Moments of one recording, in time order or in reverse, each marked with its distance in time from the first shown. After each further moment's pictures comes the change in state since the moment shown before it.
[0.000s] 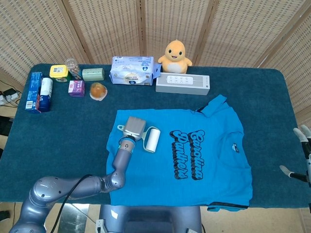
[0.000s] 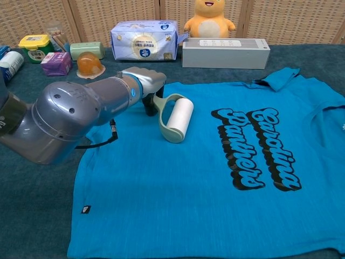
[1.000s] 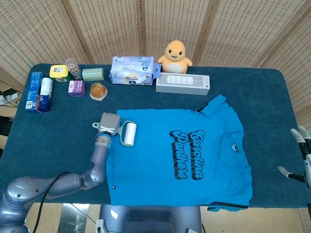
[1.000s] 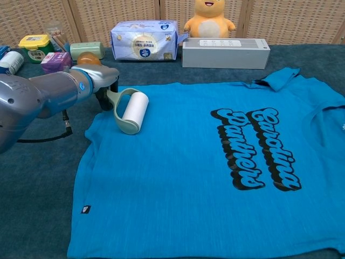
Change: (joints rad) left arm 0.136 0.149 0.053 -0.065 0.001 0.013 -0.050; right arm 0.003 -0.004 -0.007 -0.005 -0.011 -0.001 -0.017
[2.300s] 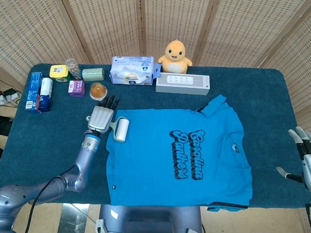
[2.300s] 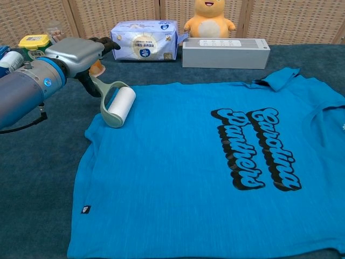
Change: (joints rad) left arm 0.158 0.036 0.082 0.059 0.610 0.152 -0.431; right arm 0.000 0.002 -0.005 -0.019 0.002 -0.005 -0.021
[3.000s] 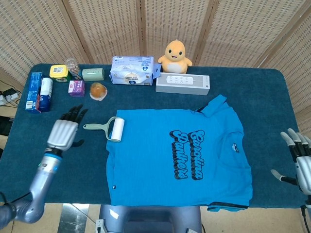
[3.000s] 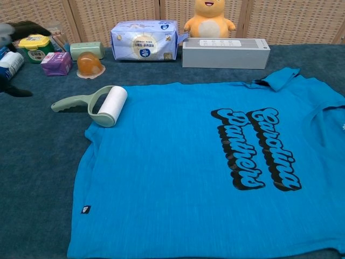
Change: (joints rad) left arm 0.307 0.463 0.126 -0.580 0.186 0.224 -0.114; right arm -0.001 0.000 -0.021 -0.043 -0.045 0.011 -0.049
